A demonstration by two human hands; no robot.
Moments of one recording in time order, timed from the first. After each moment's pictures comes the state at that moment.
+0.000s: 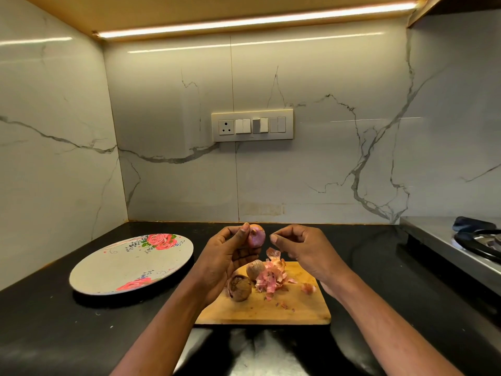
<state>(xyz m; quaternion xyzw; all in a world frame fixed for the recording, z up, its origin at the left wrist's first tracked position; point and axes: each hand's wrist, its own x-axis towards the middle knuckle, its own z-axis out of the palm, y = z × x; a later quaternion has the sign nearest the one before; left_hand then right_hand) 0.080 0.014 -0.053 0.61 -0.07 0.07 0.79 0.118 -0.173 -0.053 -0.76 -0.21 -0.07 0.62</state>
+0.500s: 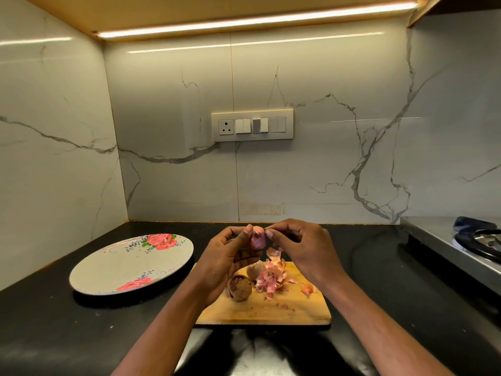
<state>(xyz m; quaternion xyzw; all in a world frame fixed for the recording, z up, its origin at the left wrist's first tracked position) 0.080 0.014 -0.053 0.63 -0.08 0.06 0.77 0.113 -0.167 -0.052 -0.77 -0.28 -0.25 0.52</state>
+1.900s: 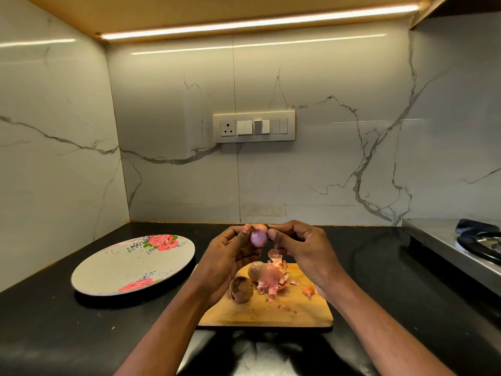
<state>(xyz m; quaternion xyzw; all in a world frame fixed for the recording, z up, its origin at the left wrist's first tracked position) 0.081 0.014 -0.055 0.62 -0.09 0.08 0.78 0.113 -0.162 -0.054 -0.66 -0.25 -0.11 0.70</state>
